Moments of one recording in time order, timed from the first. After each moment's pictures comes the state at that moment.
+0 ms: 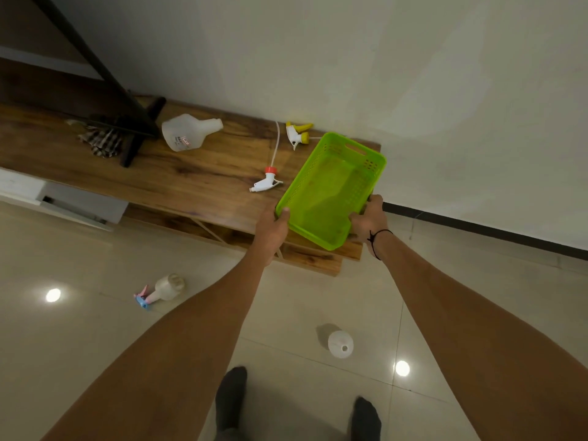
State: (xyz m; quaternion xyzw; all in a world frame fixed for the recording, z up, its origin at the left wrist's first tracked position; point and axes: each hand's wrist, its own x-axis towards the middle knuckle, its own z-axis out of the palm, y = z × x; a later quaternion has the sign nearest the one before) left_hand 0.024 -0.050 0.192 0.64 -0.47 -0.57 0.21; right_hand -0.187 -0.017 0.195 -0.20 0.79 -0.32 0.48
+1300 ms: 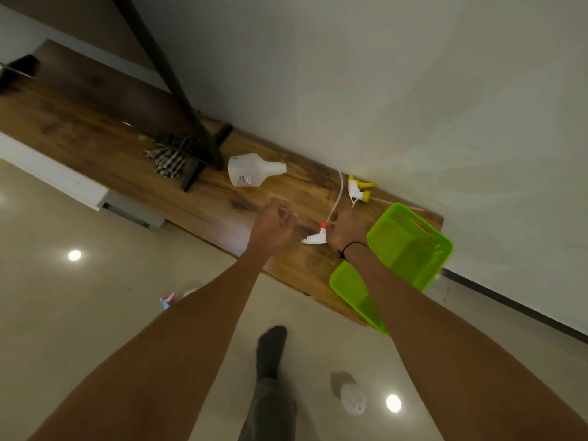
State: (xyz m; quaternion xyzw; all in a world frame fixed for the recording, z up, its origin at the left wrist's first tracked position) left_hand 0.120 -0.192 0.245 0.68 -0.55 -0.44 0.21; right_hand -0.057 -0.187 0.232 -0.52 0.77 -0.13 0.34
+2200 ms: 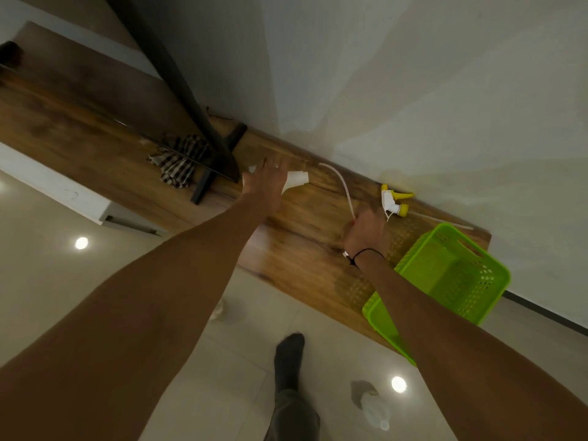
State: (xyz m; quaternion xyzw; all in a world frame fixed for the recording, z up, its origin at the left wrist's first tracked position) left_hand 0.180 -0.347 0.238 0.60 -0.78 -0.11 -0.16; right_hand -0.012 -0.247 0.208 -0.48 0.84 -0.07 0.24
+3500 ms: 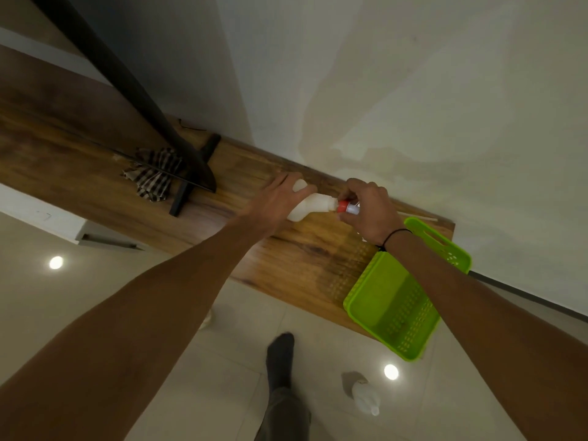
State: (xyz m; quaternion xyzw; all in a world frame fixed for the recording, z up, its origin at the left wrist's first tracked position) left_hand 0.141 -0.316 0.270 0.41 -0.90 -0.14 -0.07; right_hand -0.081 -0.260 0.286 -0.64 0.69 -0.15 0.31
